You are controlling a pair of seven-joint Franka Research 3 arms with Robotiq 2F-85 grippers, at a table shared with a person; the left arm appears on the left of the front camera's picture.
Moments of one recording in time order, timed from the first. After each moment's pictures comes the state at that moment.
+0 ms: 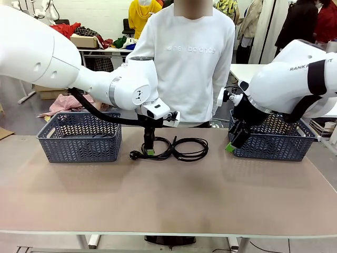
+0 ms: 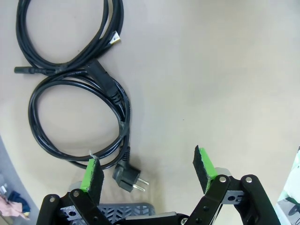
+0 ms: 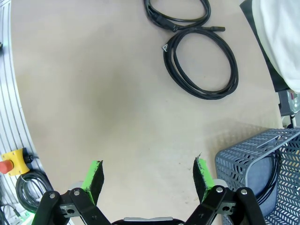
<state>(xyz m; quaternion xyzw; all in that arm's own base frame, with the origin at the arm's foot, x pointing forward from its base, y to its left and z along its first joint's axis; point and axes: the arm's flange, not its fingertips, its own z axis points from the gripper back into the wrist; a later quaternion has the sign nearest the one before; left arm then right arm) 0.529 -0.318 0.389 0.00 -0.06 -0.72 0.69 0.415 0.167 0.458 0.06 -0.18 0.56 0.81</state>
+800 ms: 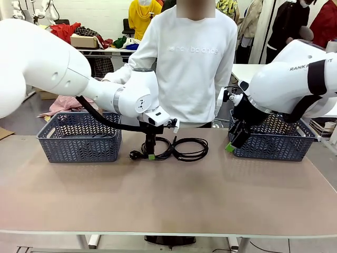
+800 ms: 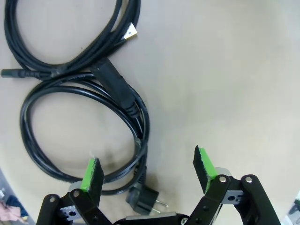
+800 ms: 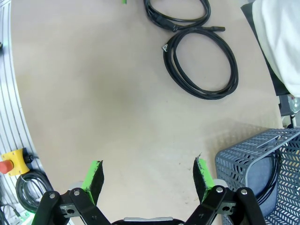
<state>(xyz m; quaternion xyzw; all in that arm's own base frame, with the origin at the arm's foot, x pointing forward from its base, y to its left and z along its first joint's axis) 0.560 -0.321 0.342 -0.01 -0.05 -0.72 0.69 0.415 0.167 0.458 0.07 -0.18 0.56 0.81</state>
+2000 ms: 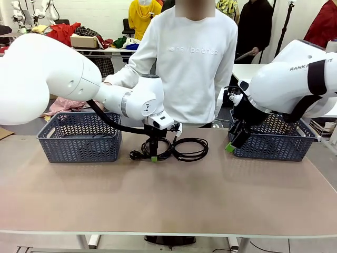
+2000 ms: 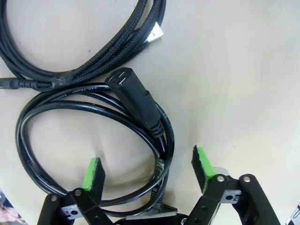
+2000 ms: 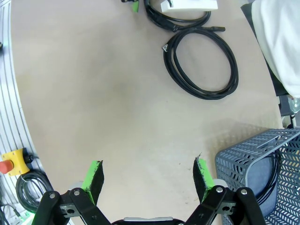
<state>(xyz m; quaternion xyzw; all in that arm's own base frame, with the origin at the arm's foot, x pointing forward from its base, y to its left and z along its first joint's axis) 0.584 -0.334 0.315 -0.01 -0.02 -0.72 0.69 0.415 0.167 0.458 0.07 -0.18 0.56 0.81</state>
